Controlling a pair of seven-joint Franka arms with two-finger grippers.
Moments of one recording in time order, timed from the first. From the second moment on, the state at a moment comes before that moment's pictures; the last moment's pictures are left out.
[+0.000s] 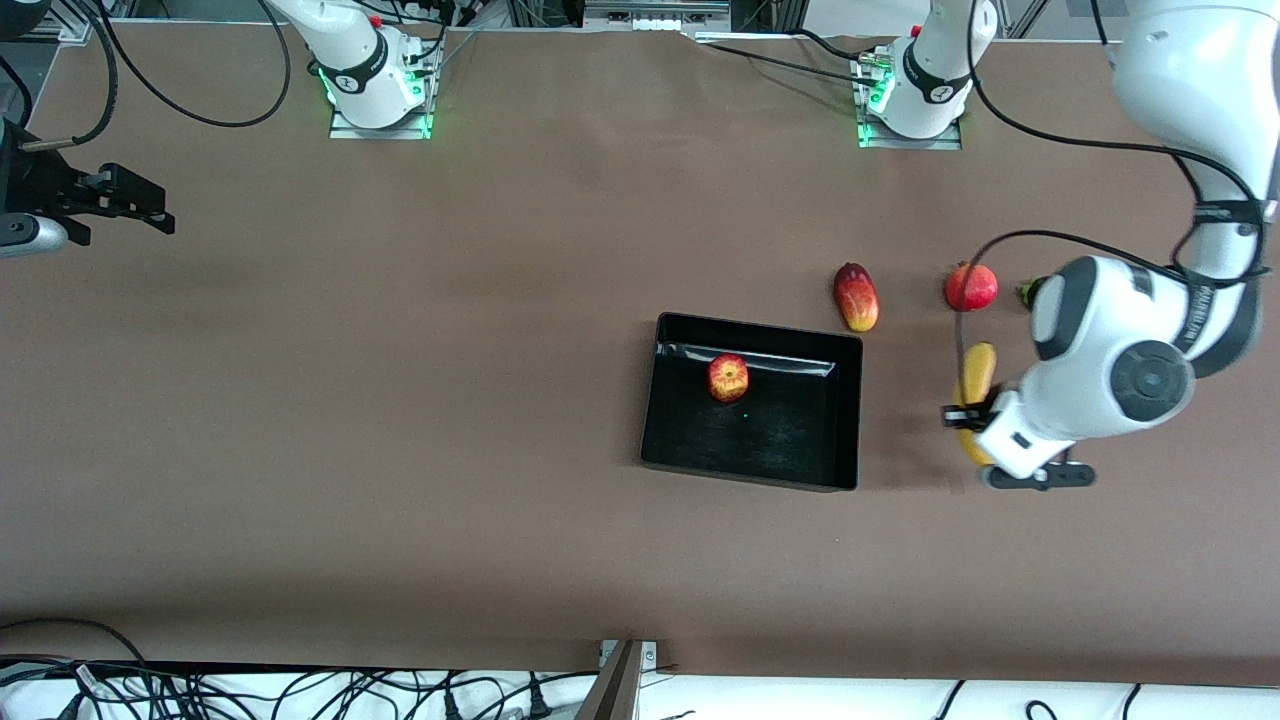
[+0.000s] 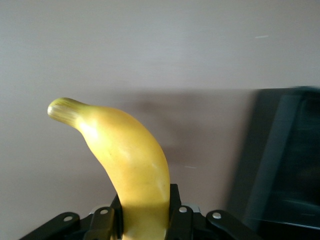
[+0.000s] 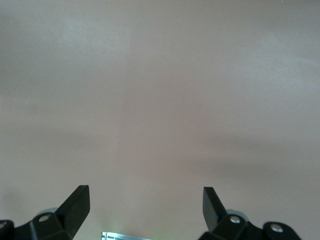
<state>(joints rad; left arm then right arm) 0.12 0.57 -0.34 -1.50 0.16 1.93 -0.34 -0.02 -0.04 -0.04 -1.71 0.01 1.60 -0.21</state>
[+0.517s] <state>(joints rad) -0.05 0.62 -0.32 -1.43 0.13 1.91 -0.64 -0.02 -0.04 -0.04 -1.71 0.01 1.60 -0.21</state>
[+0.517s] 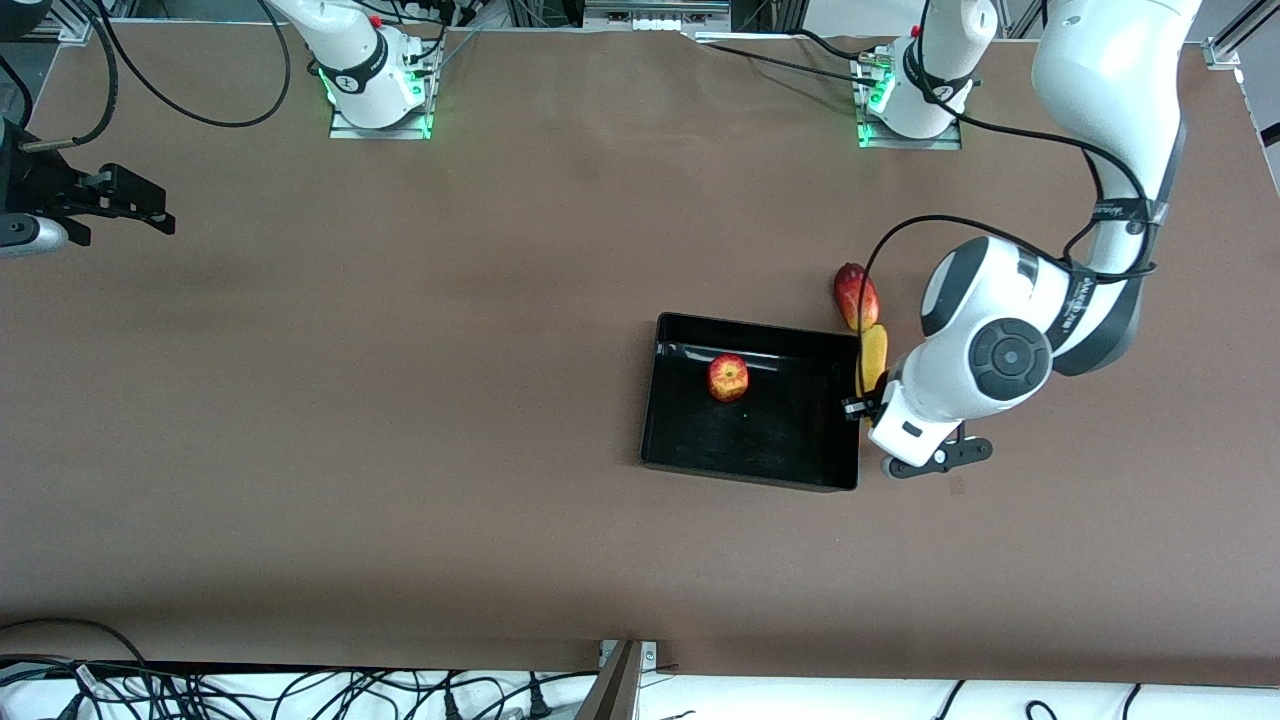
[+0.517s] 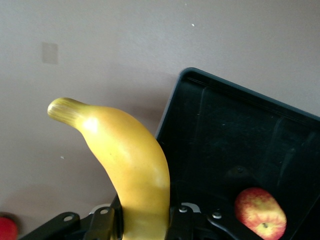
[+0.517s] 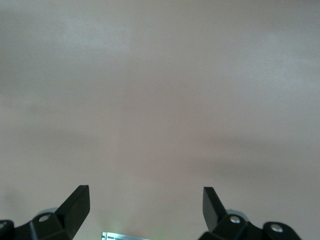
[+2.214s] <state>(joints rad) -0.20 0.93 -0.29 -1.32 0.20 2.16 -0.88 -0.02 -0.04 -0.04 -1.71 0.01 1.60 -0.21</state>
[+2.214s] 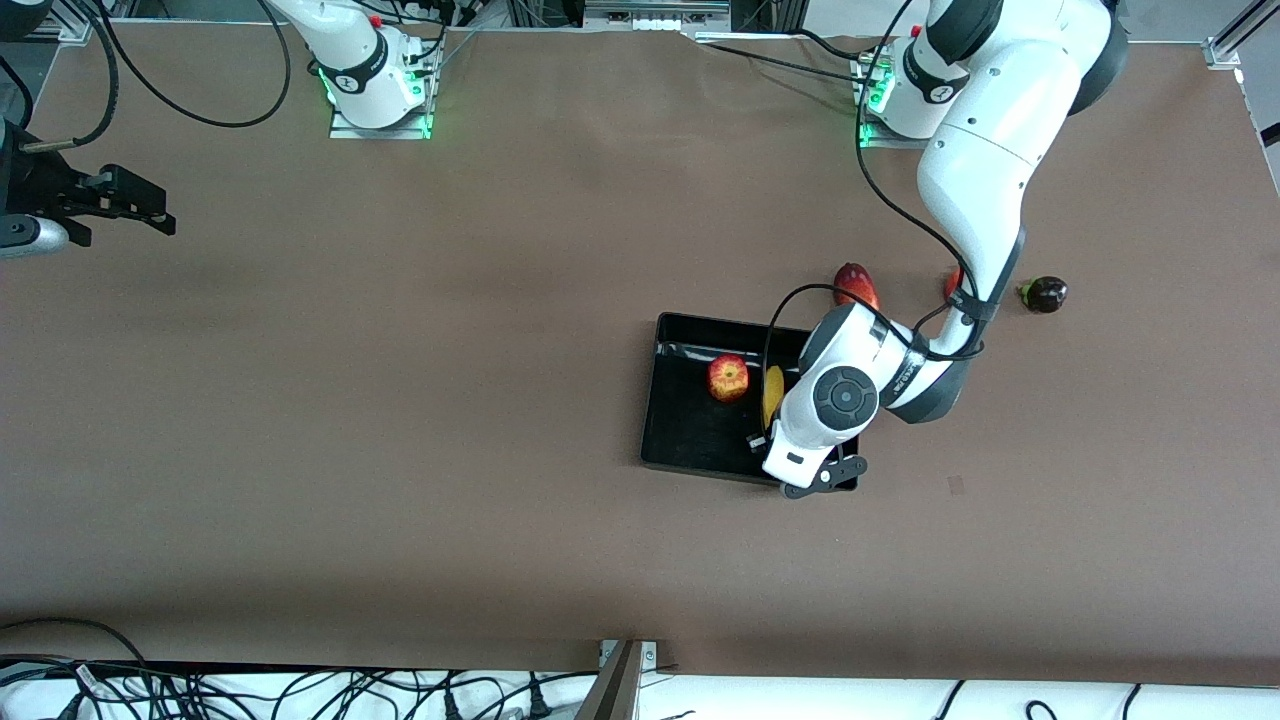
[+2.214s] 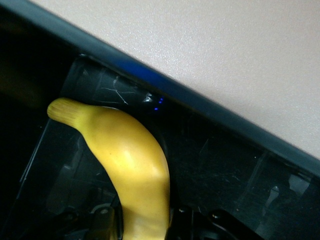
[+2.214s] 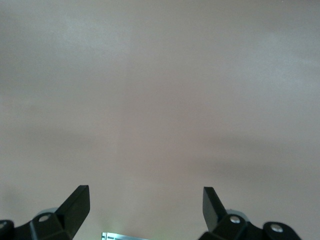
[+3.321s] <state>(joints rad) -0.19 0.68 -0.29 -1.29 0.19 1.82 -0.87 -0.02 -0.04 -0.04 -1.71 0.01 1.60 -0.21</state>
